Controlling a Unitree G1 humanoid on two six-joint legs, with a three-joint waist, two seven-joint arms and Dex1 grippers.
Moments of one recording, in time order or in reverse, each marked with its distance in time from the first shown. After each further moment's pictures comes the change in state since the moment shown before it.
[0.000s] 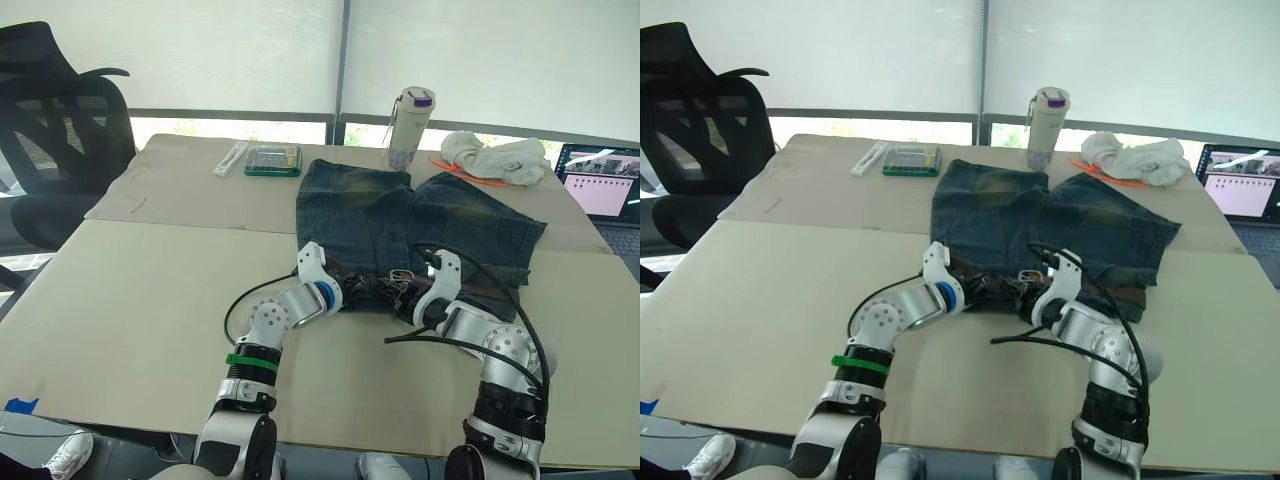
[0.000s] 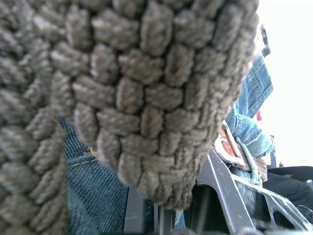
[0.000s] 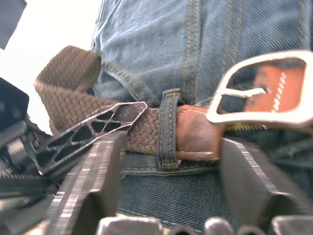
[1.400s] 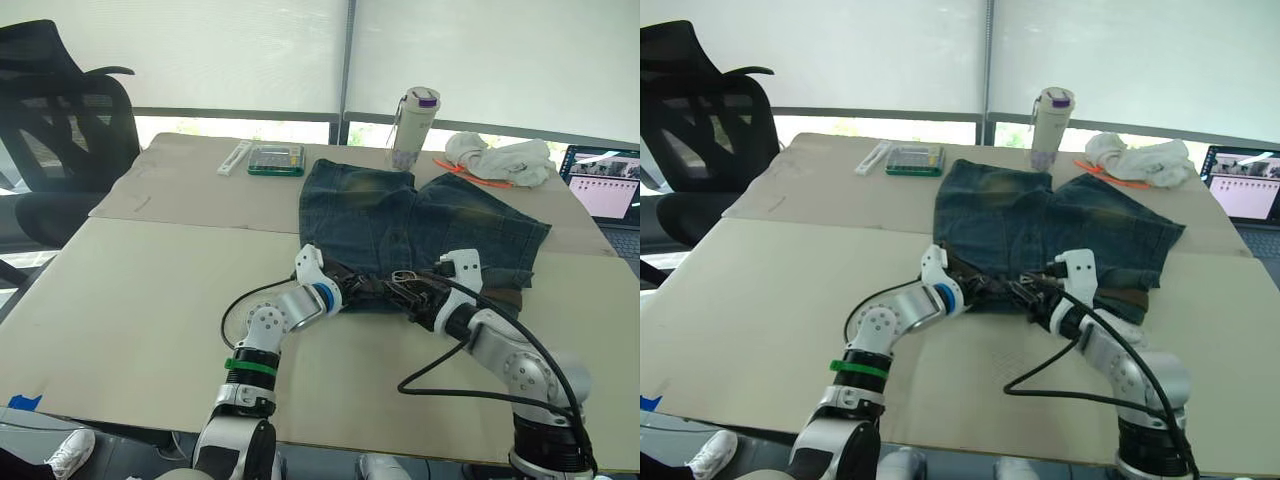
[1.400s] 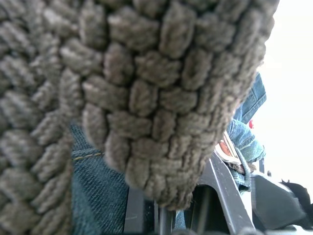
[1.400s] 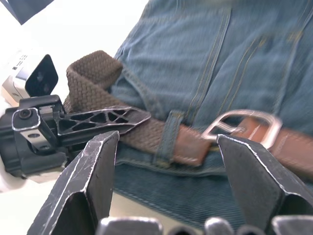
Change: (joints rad) left arm 0.023 -0.001 -0.001 -0.013 -0.060 -0.015 0.022; right arm 0.180 -0.278 0.257 -0.165 -0.090 -0.246 0.227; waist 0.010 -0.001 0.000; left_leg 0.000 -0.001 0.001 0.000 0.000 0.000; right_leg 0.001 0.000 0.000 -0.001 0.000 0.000
